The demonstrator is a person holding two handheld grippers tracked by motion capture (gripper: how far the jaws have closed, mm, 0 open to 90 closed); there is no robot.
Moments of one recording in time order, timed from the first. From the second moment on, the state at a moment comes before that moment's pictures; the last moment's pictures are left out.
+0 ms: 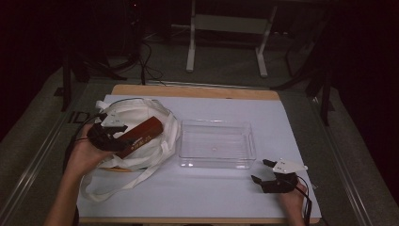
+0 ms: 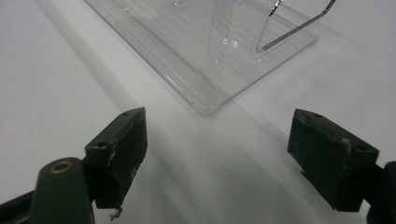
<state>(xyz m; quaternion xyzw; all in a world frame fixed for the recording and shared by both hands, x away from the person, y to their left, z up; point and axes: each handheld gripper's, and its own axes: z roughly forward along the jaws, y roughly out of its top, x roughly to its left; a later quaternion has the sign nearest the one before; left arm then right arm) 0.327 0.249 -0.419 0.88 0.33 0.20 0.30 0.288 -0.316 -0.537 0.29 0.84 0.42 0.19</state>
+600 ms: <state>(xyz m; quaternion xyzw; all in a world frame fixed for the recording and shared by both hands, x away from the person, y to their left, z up) 0.341 0.262 -0.430 0.89 0.35 0.17 0.26 0.288 -0.316 -0.537 0.28 0.84 0.41 0.19</state>
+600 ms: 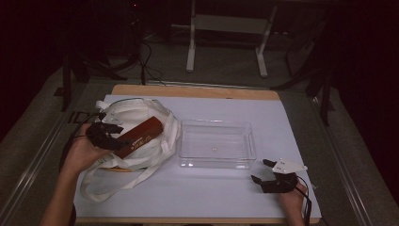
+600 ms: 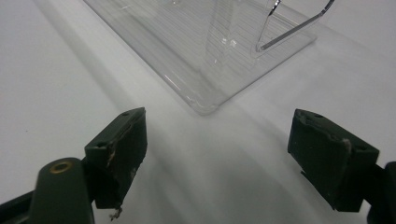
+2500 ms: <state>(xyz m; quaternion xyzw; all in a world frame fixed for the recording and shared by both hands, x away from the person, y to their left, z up) 0.376 0.266 -0.459 0.92 0.38 0.03 0.14 0.288 -0.314 -0.538 0.28 0.85 0.41 0.20</state>
